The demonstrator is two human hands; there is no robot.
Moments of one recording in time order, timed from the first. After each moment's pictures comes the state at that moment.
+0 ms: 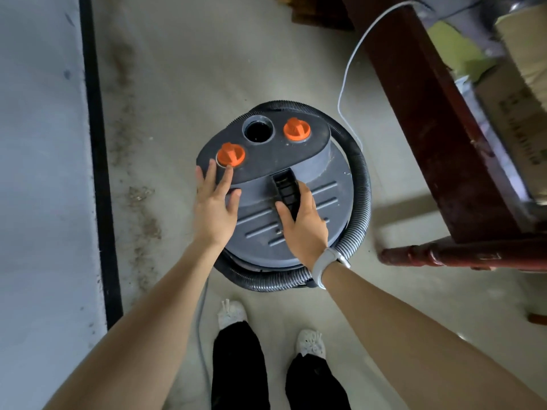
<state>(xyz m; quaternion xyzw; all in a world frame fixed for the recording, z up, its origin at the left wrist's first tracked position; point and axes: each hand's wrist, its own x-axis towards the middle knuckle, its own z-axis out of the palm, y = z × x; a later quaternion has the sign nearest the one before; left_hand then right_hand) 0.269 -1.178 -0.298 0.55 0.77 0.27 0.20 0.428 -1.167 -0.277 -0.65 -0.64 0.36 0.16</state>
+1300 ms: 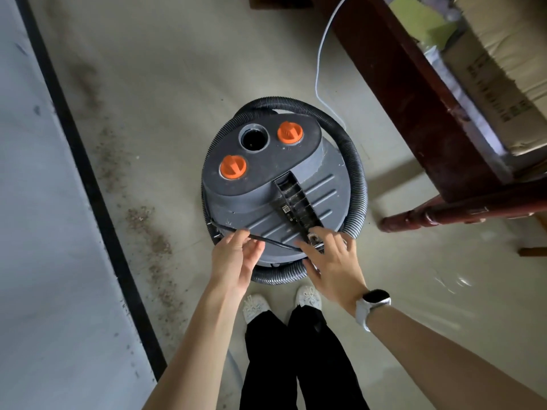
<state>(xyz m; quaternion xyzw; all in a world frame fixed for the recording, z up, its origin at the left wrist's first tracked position) 0.277 -1.211 -0.247 -0.12 0.61 0.48 0.62 0.462 -1.237 -0.262 -0.56 -0.82 0.10 0.10</state>
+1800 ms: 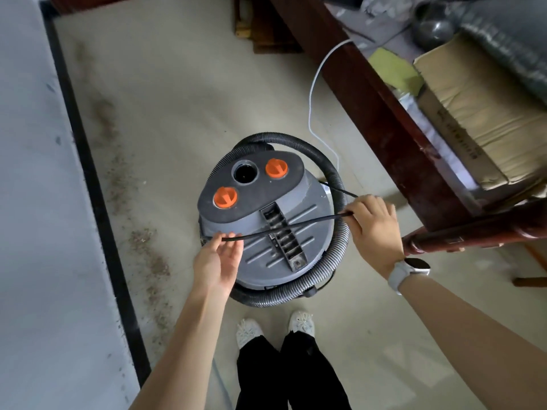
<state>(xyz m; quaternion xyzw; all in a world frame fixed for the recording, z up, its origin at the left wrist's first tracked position) 0.283 -1.181 -0.198 -0.21 0.49 0.61 0.58 0.533 -1.148 -0.181 -0.60 -0.77 0.06 0.19</state>
